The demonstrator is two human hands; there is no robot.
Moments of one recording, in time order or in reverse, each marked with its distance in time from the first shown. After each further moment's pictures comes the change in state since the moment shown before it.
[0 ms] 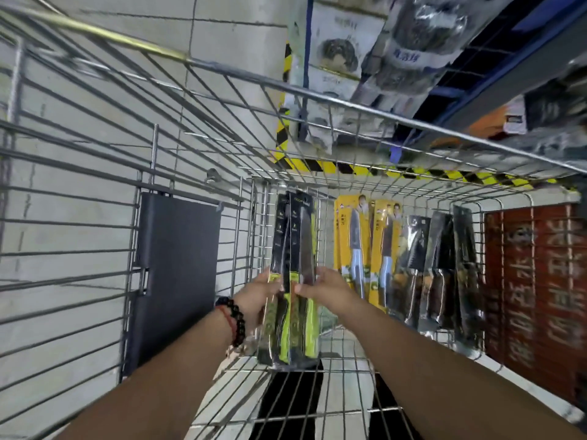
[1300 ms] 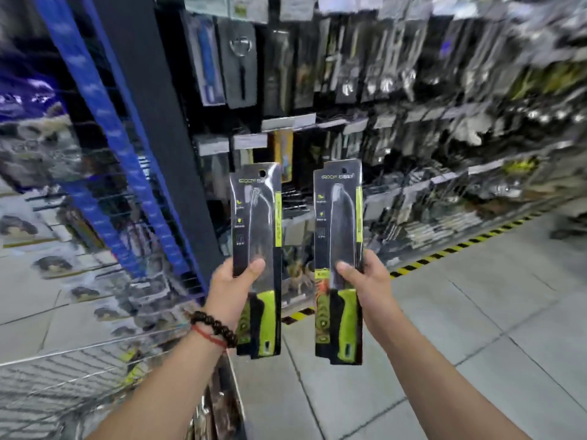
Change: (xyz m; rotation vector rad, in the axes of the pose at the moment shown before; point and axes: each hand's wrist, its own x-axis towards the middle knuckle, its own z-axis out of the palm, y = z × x) left_hand -0.376 0.089 0.566 0.223 -0.090 1.222; right_hand -0.539 0.094 -0.507 0.618 0.747 -0.993
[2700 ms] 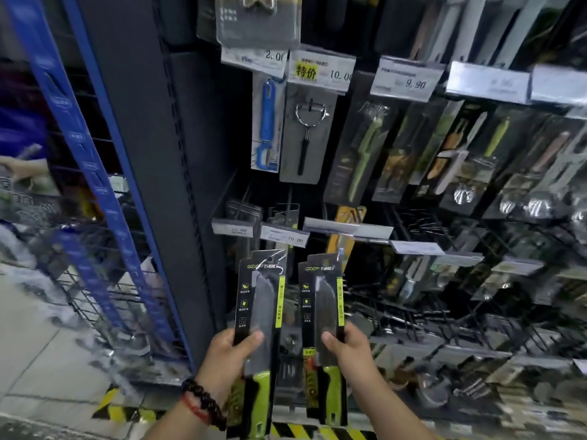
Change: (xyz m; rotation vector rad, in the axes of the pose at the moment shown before) left_hand 0.255 -0.029 0.078 -0.145 0.344 -0.159; right_hand 0.382 0.045 0.056 -0.346 -0.459 0.191
